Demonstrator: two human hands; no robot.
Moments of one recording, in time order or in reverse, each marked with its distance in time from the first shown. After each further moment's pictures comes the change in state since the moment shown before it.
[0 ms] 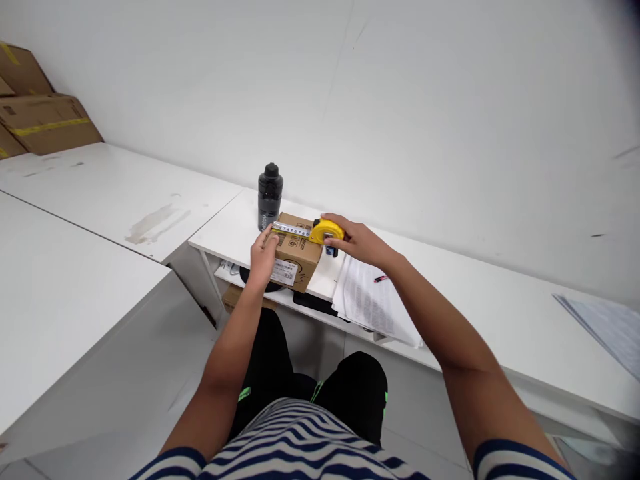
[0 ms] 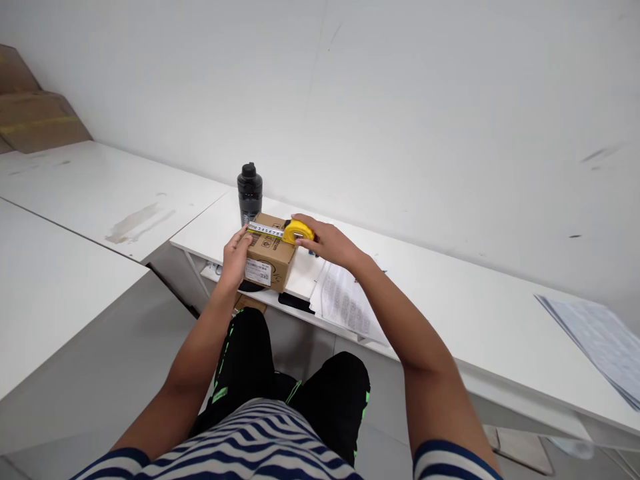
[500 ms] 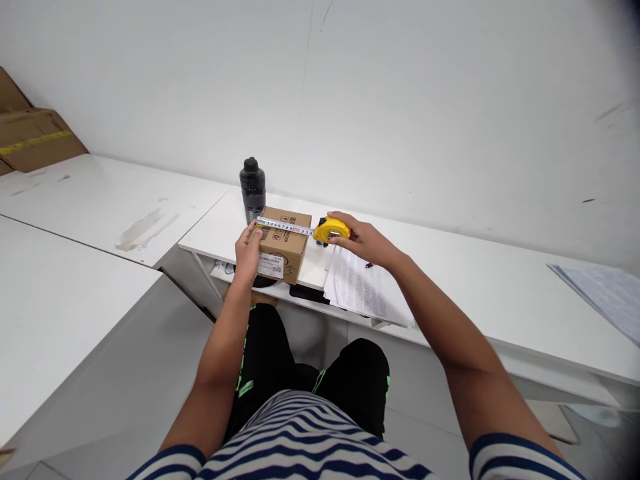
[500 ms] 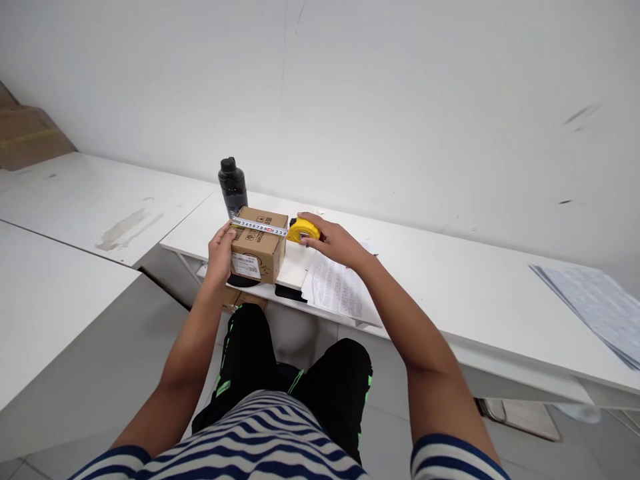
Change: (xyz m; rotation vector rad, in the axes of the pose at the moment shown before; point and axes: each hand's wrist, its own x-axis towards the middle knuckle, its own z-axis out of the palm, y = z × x) left_hand 0.005 0.002 0.001 0.040 0.024 0.022; right_hand -0.049 0.026 -0.006 0.073 0.110 0.062
